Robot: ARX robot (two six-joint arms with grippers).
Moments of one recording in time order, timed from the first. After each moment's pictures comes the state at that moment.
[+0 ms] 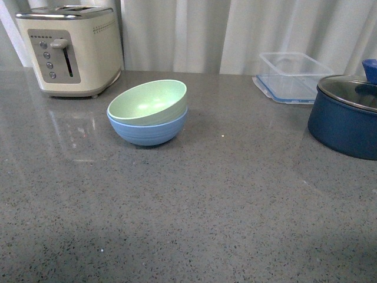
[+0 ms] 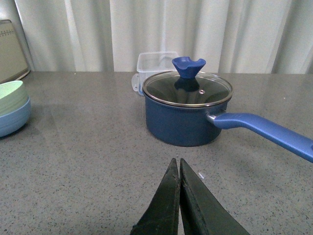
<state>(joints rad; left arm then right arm) 0.00 0.00 0.02 0.00 0.00 -0.01 0.00 0.33 0.01 0.34 0.00 0.00</state>
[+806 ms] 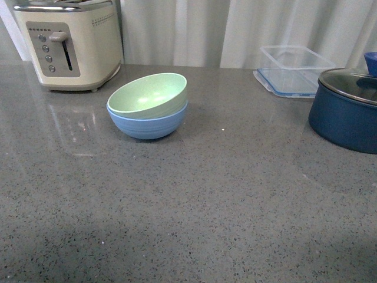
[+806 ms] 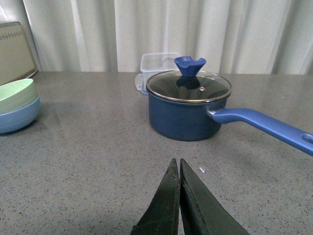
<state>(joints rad) 0.00 0.00 0.02 0.00 0.00 -0.01 0.00 0.01 0.01 0.00 0.00 0.00</state>
